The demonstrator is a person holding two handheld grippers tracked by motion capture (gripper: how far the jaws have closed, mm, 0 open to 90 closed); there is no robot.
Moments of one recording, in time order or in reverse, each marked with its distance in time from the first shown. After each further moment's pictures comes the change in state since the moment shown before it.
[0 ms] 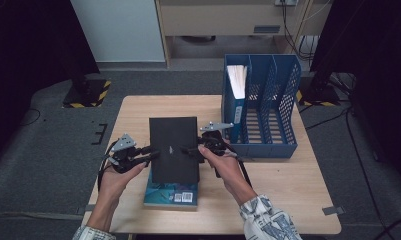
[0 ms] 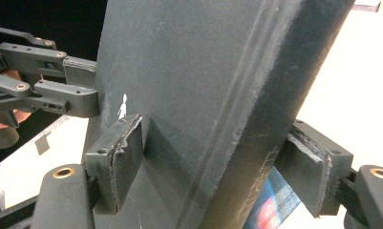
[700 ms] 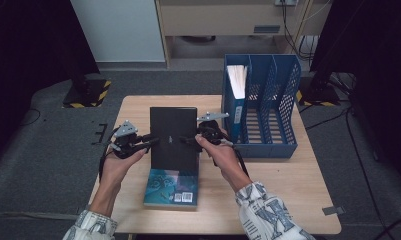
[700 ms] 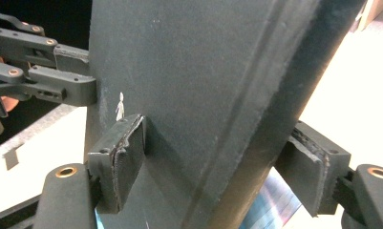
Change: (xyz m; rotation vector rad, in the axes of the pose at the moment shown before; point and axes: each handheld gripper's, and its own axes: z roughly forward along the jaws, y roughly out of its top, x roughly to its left) left arm 0.027 0.029 0.018 0.003 0.041 0.039; right arm -0.015 0.026 0.017 -0.002 -0.054 -0.047
